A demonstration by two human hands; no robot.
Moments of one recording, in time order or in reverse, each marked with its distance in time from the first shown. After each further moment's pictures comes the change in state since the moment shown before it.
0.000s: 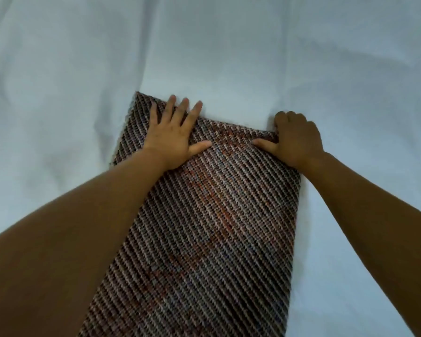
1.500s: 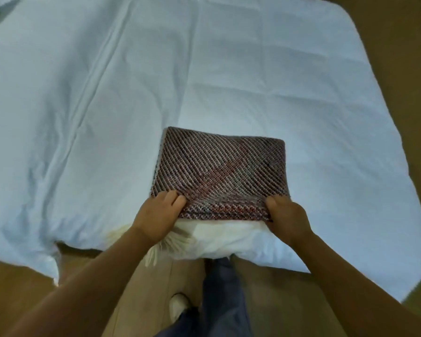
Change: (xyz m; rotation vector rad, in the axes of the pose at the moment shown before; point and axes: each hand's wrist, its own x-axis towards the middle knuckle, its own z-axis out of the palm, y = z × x) left_hand -0.496 0.016 0.060 0.105 0.227 0.278; right_hand -0.486 -0.171 0.004 0.002 -0.046 -0.014
